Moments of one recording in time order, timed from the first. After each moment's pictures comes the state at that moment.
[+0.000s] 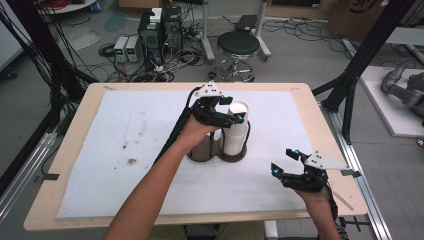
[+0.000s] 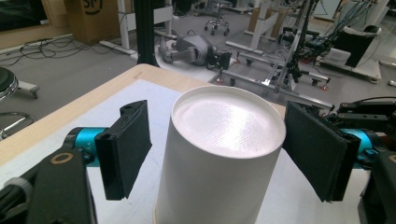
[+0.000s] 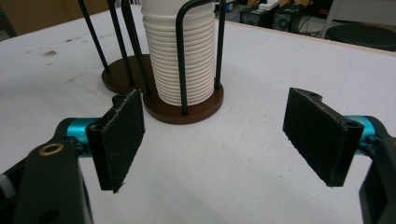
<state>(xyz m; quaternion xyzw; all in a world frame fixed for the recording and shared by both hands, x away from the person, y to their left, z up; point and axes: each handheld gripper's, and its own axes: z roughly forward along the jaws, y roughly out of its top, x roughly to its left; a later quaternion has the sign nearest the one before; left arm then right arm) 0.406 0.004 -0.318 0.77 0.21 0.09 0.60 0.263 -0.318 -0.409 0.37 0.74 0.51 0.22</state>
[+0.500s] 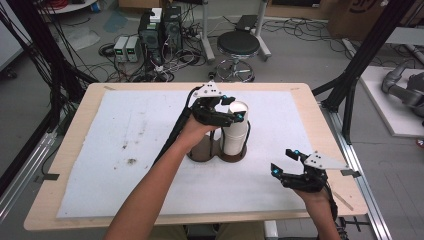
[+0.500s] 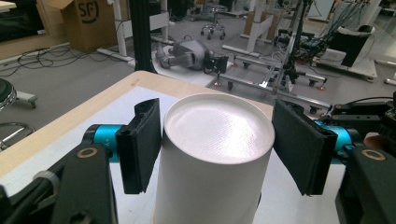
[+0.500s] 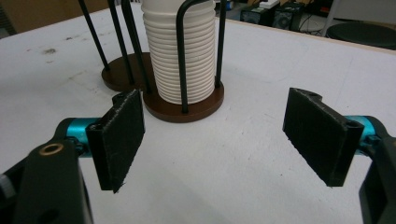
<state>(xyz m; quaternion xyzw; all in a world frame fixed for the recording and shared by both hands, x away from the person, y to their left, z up) 0.405 0.005 -0.316 0.77 0.20 0.10 0.60 0.263 -0.317 -0.409 0.37 0.75 0.51 0.22</state>
